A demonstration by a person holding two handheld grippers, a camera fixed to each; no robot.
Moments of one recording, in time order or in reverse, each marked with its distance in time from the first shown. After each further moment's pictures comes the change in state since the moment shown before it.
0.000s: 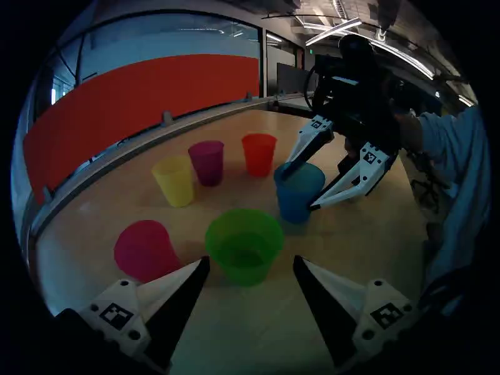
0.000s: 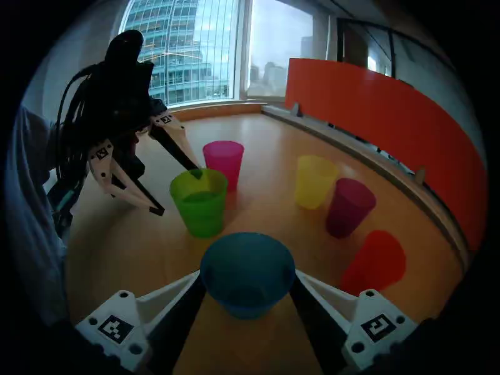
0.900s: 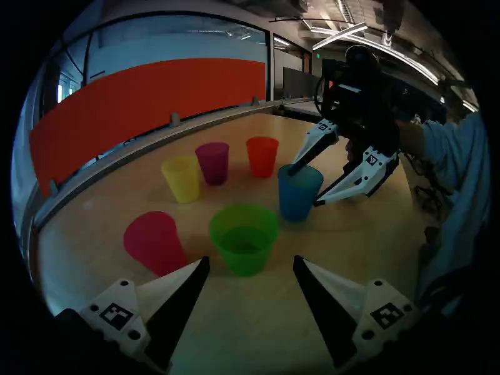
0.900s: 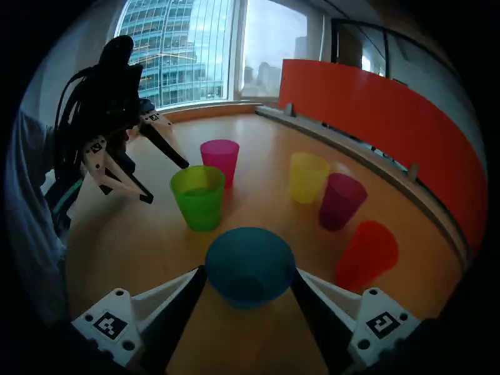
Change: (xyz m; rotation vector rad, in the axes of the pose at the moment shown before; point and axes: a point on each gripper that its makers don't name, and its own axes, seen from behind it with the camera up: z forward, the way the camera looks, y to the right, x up) left arm -0.004 0.003 -0.022 0.034 0.018 -0.029; right arm -0.007 0.000 -0.016 -0.036 0.010 0.020
